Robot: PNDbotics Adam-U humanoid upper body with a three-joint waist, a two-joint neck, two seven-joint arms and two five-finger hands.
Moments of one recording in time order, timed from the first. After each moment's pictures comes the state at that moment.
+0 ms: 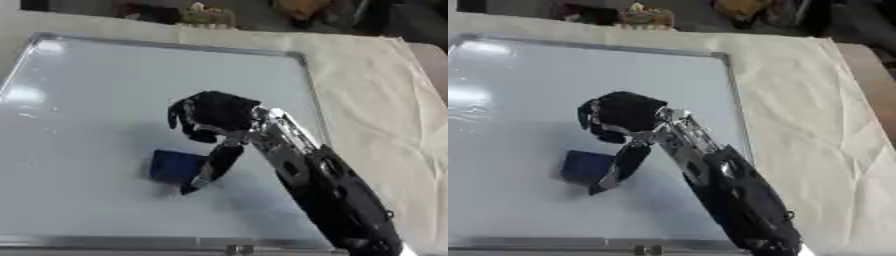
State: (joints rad) left arm -0.24 0.33 0.13 -1.98 0.21 -0.30 0.24; right arm -0.58 -0.14 0.32 -1.52 1.05 -0.47 0.41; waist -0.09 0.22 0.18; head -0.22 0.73
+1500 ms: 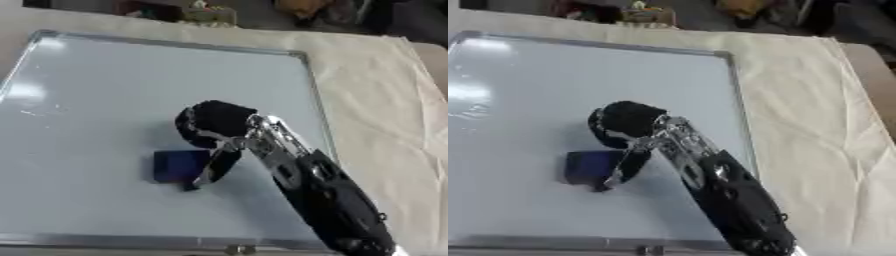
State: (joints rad) left arm -0.25 0.33 0.13 -1.98 0.21 -0.30 0.24; right arm -0.58 -0.13 0.31 -1.44 1.07 -0.49 0.39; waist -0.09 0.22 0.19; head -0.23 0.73
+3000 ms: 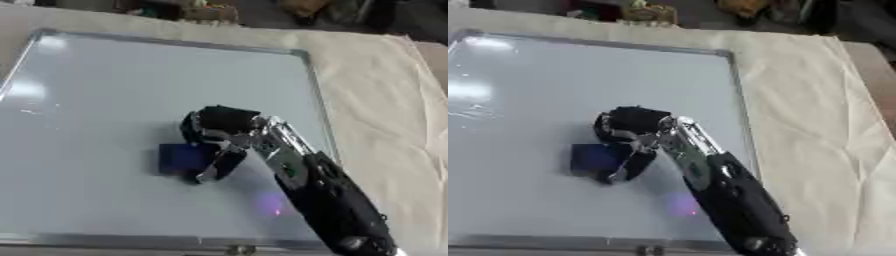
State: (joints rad) left arm -0.25 0.33 0.13 -1.98 0.21 -0.30 0.24; right arm -0.57 -0.12 0.28 -1.44 0.90 -0.45 0.54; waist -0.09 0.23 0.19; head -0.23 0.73
